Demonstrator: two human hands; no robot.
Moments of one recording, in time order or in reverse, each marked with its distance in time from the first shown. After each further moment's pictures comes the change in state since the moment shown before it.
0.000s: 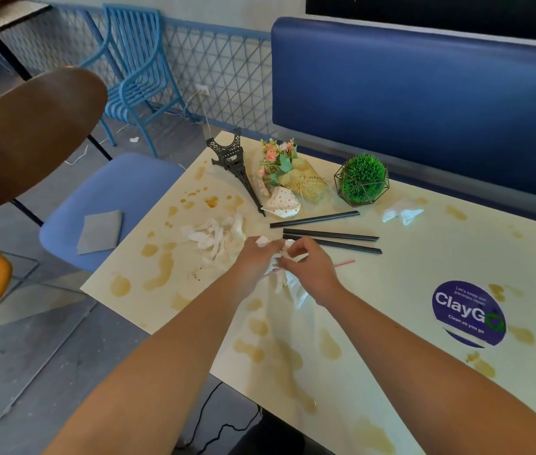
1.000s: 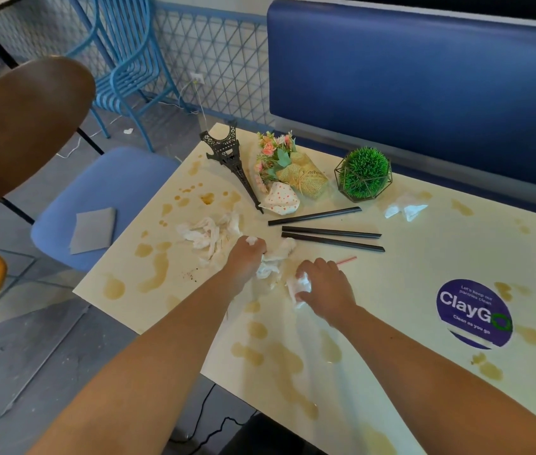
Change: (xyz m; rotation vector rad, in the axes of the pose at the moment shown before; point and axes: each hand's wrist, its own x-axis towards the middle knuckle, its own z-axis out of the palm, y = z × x) left_hand 0.018 0.001 -0.011 0.303 0.062 0.015; right_hand 0.007 0.061 -0.012 -0.881 -0.115 -0.164
